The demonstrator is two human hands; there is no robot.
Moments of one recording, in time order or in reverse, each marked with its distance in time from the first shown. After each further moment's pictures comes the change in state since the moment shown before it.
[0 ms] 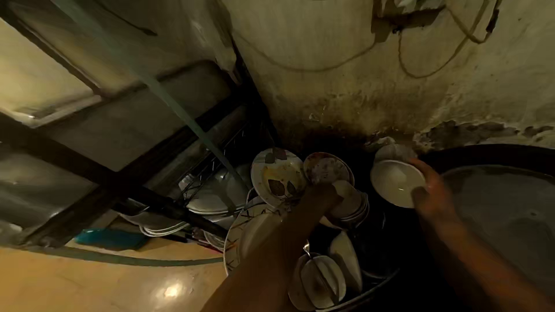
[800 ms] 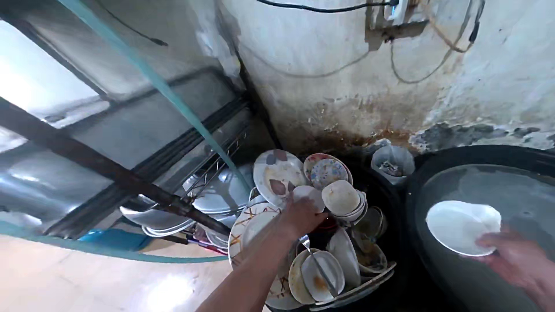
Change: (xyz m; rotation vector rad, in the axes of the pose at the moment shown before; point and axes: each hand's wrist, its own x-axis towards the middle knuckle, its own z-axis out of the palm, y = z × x) left_hand -0.044 -0.003 -0.008 0.055 -0.179 -0.243; right_hand -0.076 0.070 -0.082 0.557 0.129 0.863
